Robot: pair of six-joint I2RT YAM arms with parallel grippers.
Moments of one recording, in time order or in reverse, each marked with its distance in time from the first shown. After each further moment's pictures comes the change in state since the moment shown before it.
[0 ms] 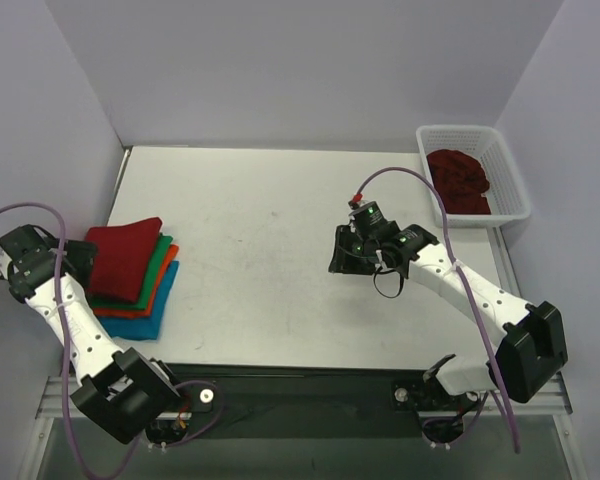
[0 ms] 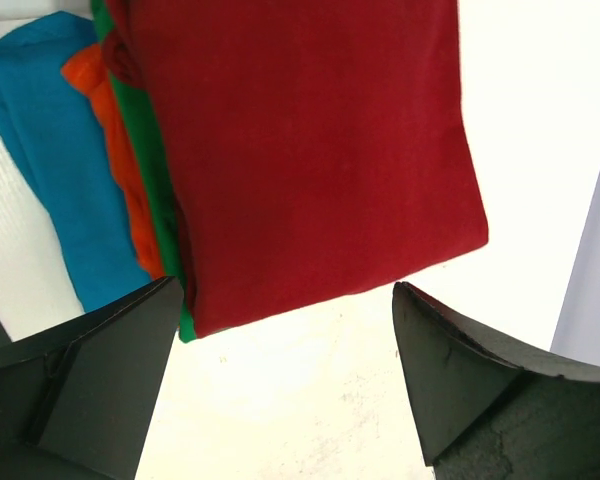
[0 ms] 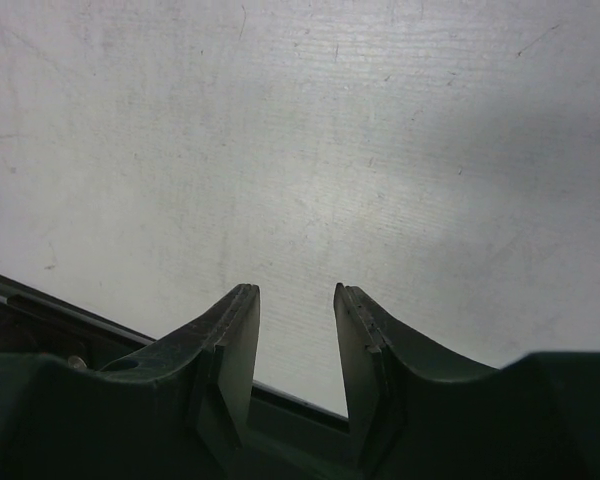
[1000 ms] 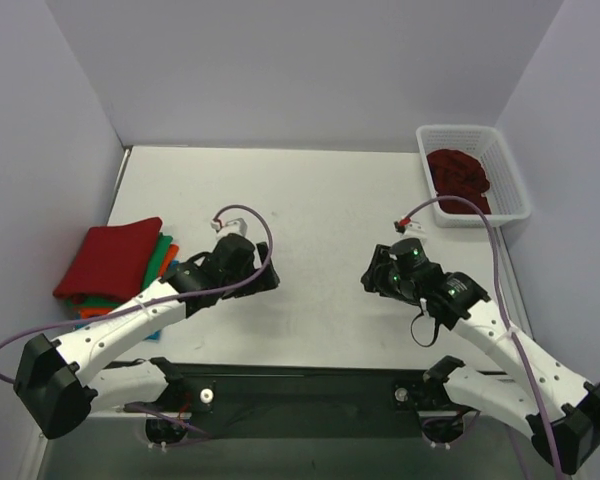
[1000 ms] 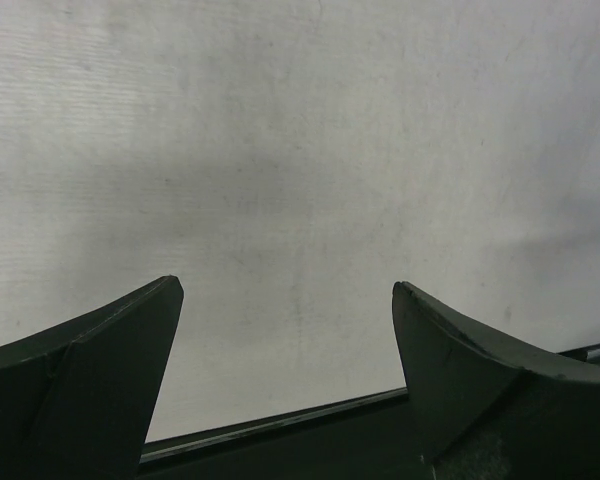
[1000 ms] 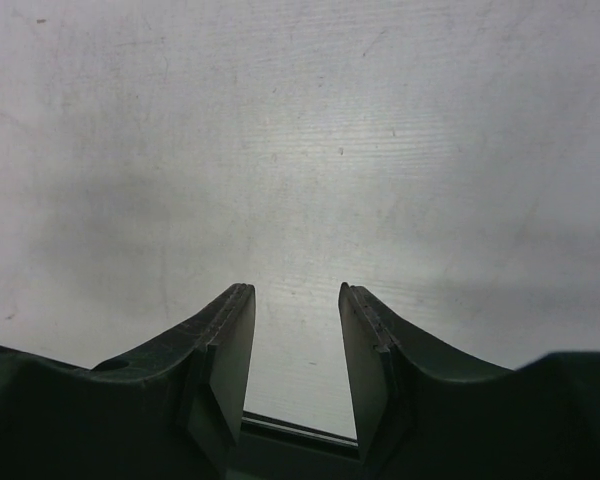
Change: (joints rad) left arm -1.489 0.023 -0.199 0.314 -0.257 -0.058; right arm 0.000 -0.423 -0.277 0.011 0.213 0.051
